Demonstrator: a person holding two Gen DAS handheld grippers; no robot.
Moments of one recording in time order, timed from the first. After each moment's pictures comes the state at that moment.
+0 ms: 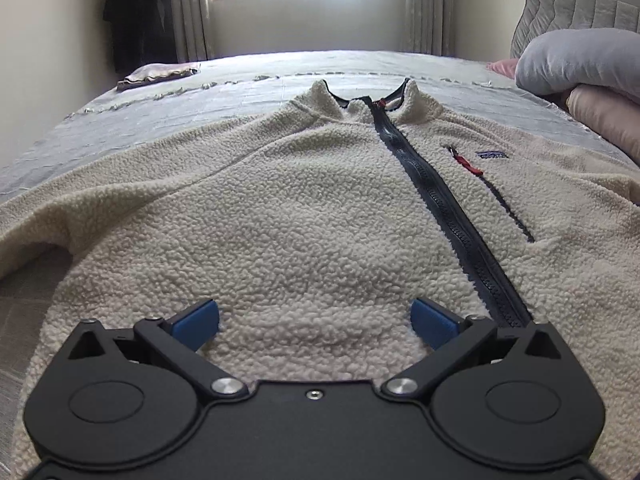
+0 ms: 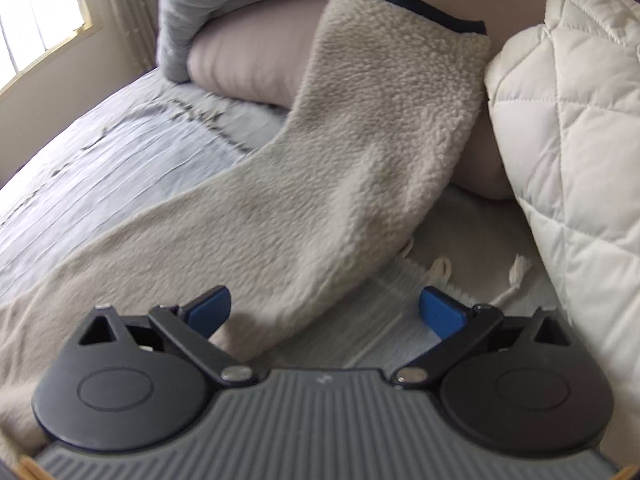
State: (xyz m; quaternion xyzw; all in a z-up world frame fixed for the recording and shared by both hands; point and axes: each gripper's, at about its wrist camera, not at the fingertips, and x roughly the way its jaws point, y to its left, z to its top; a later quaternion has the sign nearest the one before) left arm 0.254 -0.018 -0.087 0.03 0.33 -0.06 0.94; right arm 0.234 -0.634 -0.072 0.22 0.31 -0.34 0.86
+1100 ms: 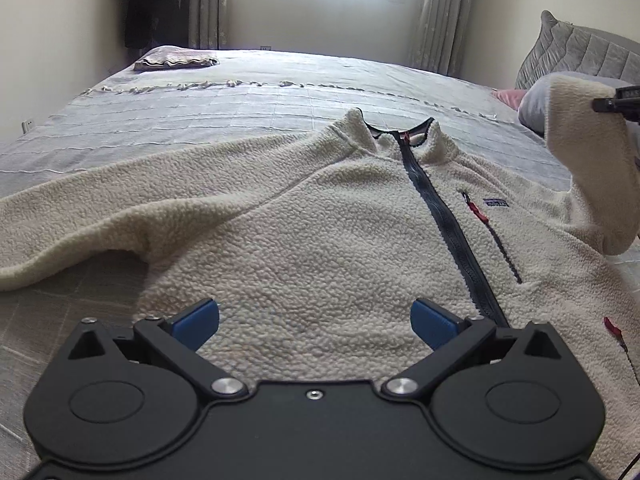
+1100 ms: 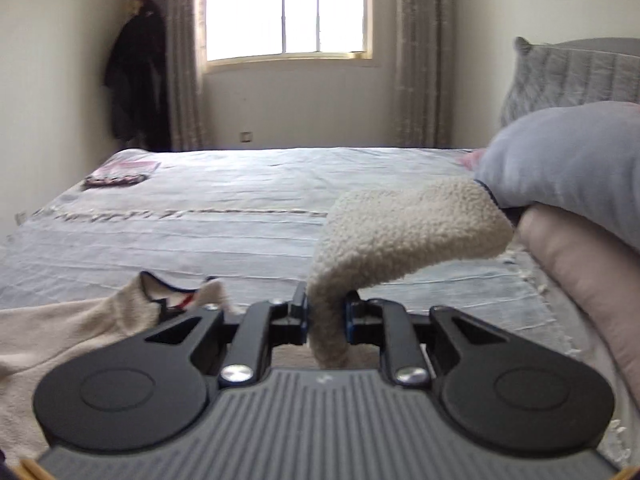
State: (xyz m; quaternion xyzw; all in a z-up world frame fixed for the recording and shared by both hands) left arm 0.244 0.052 -0.028 -0.03 0.35 -0.07 0.93; right arm 0.336 -0.337 0.091 0.00 0.24 -0.01 0.97
